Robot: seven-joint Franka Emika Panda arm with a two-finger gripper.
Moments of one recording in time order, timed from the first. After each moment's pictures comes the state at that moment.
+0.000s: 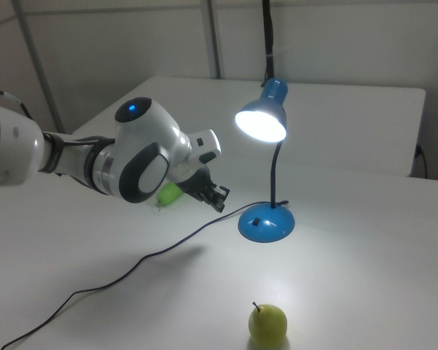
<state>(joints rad) -0.02 0.24 -0.14 -2.01 -0.06 2.72 -0.06</state>
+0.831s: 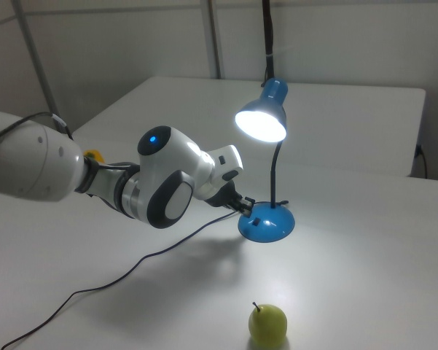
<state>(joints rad) -0.07 0.41 -0.16 -1.95 -0.05 2.96 -0.05</state>
